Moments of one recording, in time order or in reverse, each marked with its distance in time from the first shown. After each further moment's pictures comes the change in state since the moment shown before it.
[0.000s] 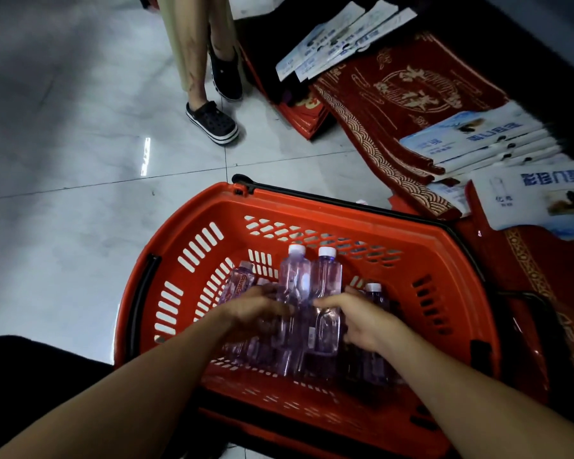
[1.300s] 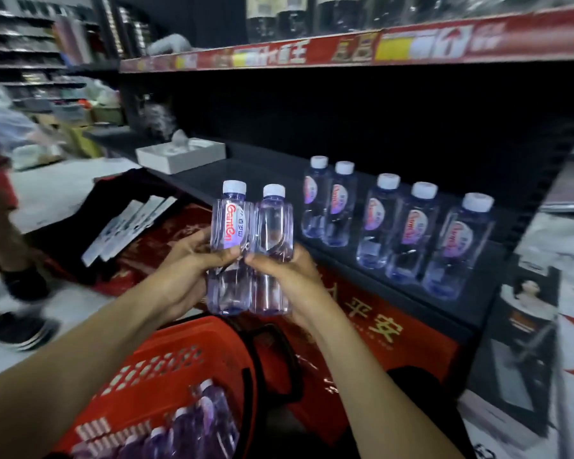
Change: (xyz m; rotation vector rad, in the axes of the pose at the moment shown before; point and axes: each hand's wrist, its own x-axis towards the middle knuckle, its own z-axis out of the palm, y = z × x) left_hand -0.183 0.187 0.305 0.149 -0.437 0.850; right_hand -0.339 -0.048 -0.114 0.310 0.440 -1.137
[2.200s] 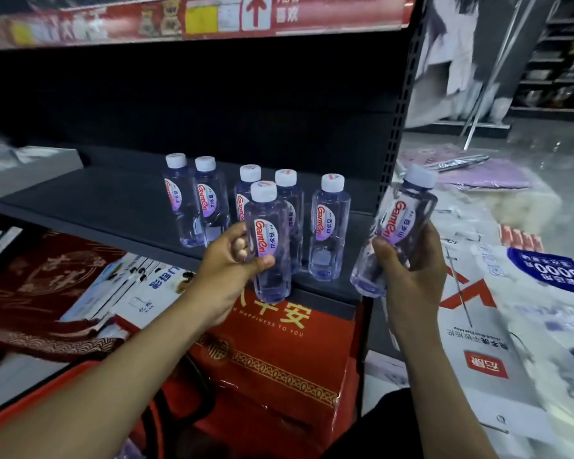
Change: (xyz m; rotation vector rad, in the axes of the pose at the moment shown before) left_hand 0.074 -0.084 0.190 0.178 -0.257 -0.011; right_hand -0.117 -0.054 -0.224 -0.320 0.914 -0.582
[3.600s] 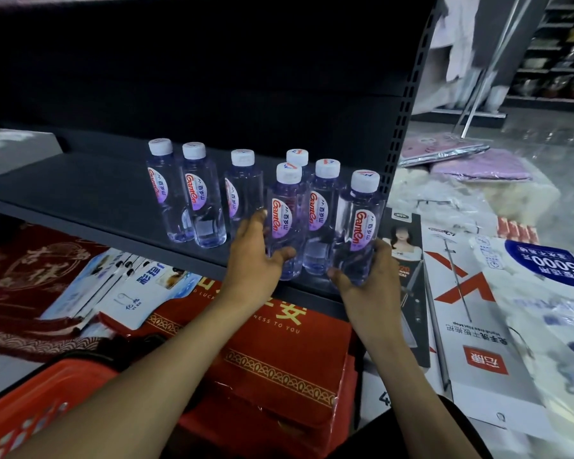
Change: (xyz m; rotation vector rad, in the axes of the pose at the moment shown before) left_hand 0.027 -0.014 0.040 0.665 0.169 0.241; right_hand -0.005 0.061 0.025 -0.551 -0.131 0.103
